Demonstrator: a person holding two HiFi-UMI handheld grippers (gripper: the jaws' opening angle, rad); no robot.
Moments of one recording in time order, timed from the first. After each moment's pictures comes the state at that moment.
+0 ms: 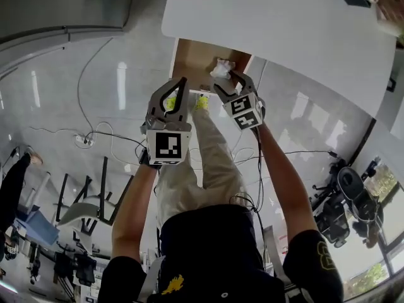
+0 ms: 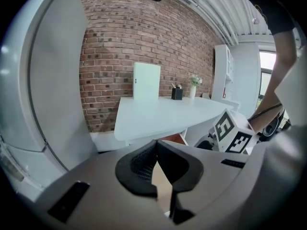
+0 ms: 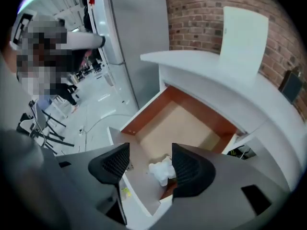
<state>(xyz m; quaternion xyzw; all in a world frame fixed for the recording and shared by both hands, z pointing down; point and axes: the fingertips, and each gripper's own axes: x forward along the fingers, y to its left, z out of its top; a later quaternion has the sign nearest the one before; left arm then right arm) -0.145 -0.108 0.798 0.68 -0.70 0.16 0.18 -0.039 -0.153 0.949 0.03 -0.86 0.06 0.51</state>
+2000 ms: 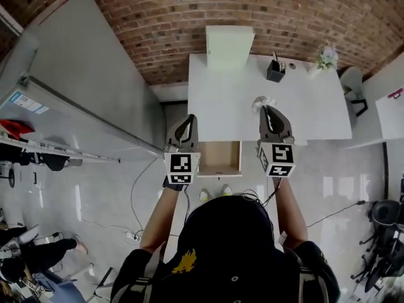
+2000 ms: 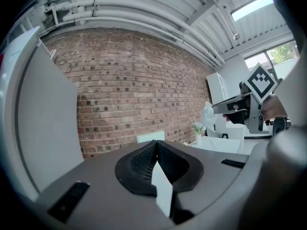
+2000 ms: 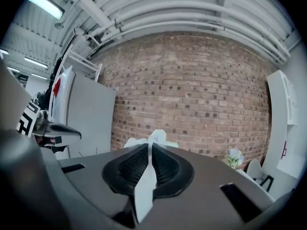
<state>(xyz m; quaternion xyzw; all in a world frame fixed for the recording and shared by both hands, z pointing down) -0.190 -0.178 0.420 0.68 -0.73 0.09 0.00 -0.014 -0.290 0.381 0.38 -0.92 -0.03 0.11</state>
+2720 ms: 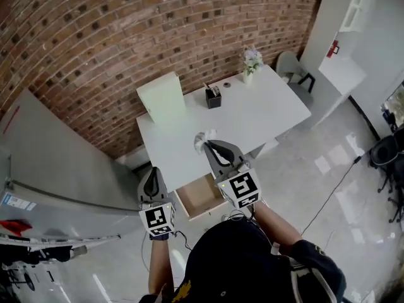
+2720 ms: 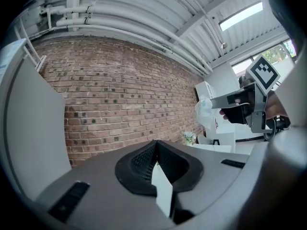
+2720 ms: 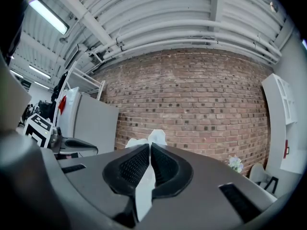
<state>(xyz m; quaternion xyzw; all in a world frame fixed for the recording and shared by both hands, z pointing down) -0.156 -0.174 0.371 0.71 -0.70 0.07 -0.05 0.002 -0.237 0.308 0.37 -0.93 -0.05 0.03</state>
